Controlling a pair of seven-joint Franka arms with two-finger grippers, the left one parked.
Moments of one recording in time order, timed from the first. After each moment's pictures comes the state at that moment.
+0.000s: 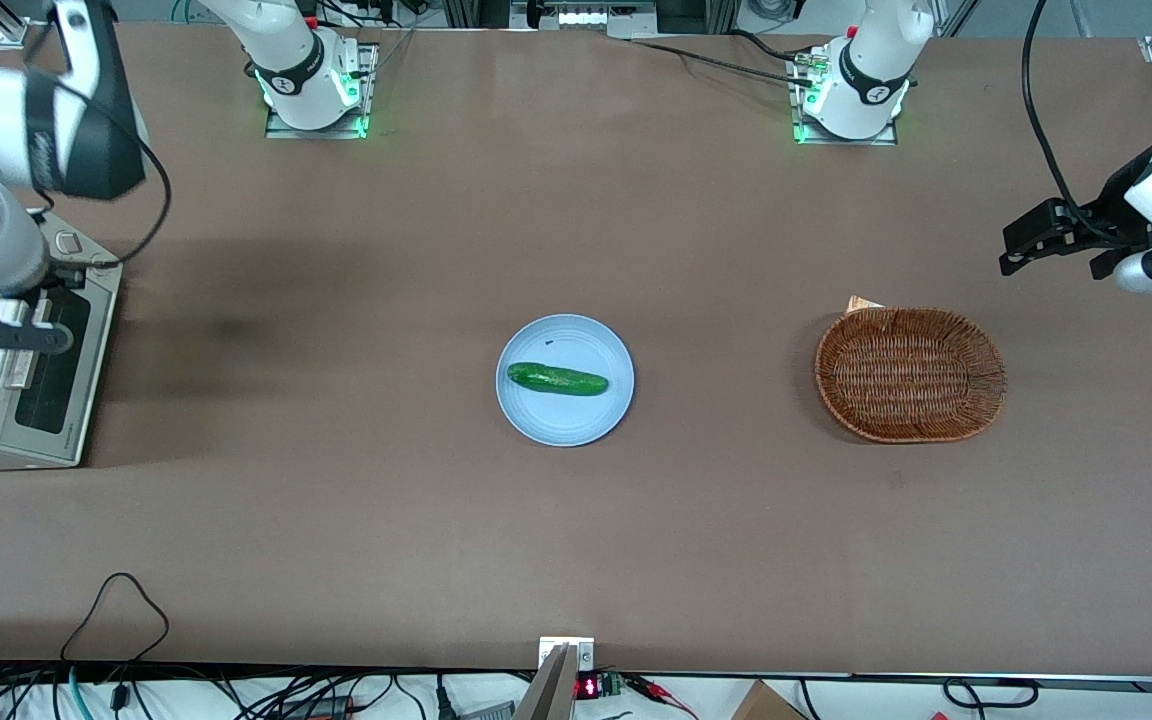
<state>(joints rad) 0.06 0.20 -0.03 -1.73 -0.65 1.66 0.13</state>
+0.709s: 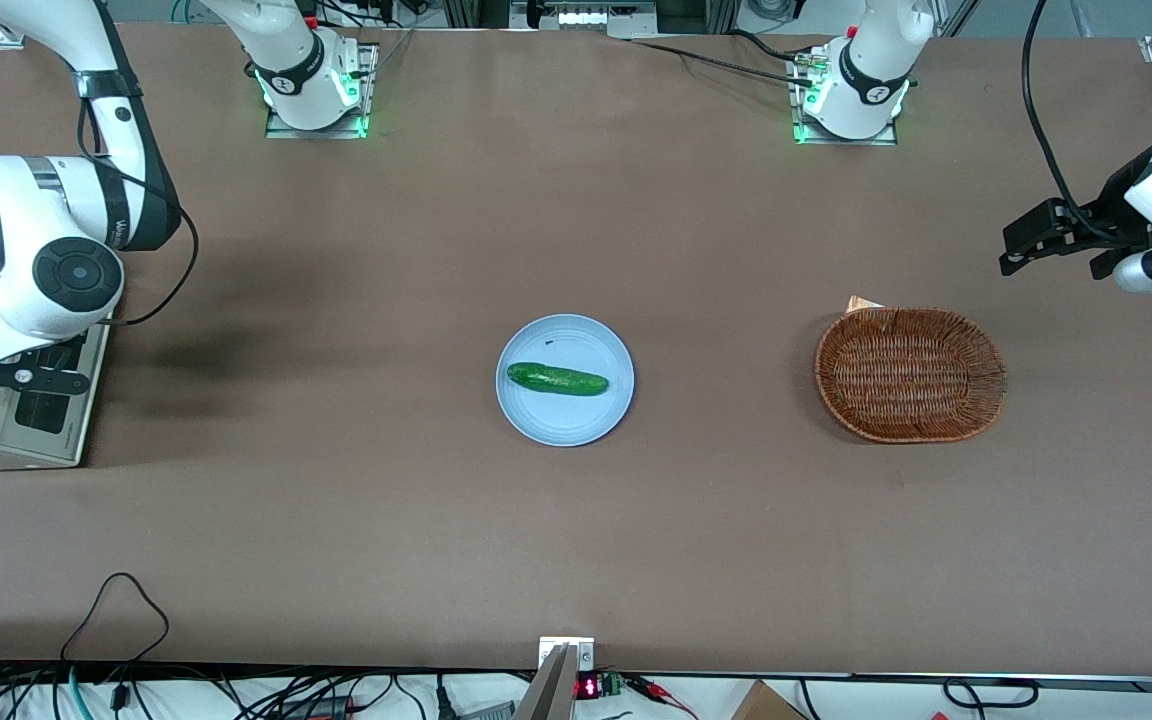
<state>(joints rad) -0.02 0.26 -0.04 -1.95 -0.99 1.97 0.44</state>
